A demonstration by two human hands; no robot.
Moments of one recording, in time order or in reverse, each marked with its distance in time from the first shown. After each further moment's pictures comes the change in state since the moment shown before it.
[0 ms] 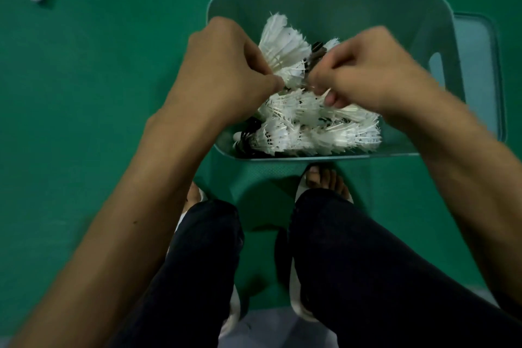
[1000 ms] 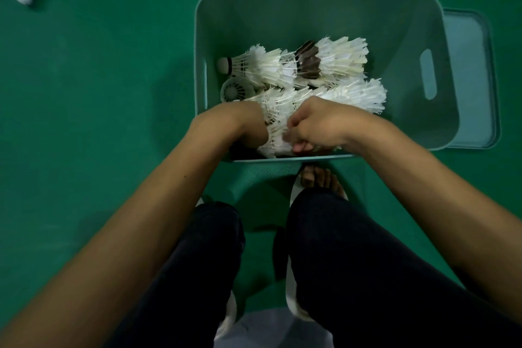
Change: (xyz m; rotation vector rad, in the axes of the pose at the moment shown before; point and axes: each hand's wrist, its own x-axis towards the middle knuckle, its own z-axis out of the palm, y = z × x) left_hand 0.022 -0.017 0.059 0.417 -0.677 -0.174; right_hand 0.010 0.034 0.044 -0.156 -0.445 0.224
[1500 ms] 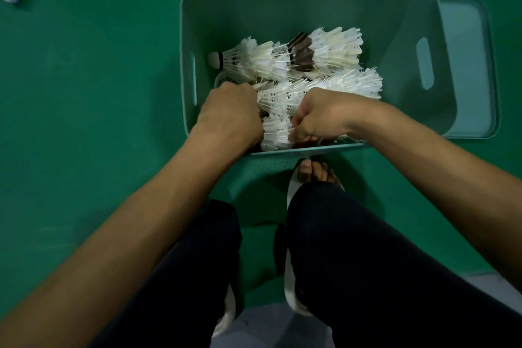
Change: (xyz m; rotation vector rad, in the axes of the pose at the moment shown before) left_hand -0.017 0.011 0.008 0.080 0.387 -0.033; right_hand 0.006 0.011 -0.015 -0.186 -0.021 -0.006
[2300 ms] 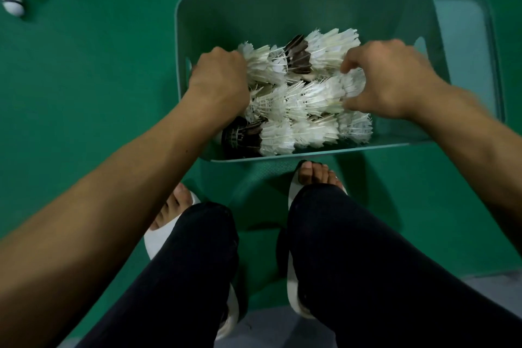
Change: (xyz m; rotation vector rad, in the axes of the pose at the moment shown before) left_hand 0.039 -0.003 -0.019 0.219 0.141 0.039; right_hand -0.011 0.057 -0.052 -0.497 0.596 -0.131
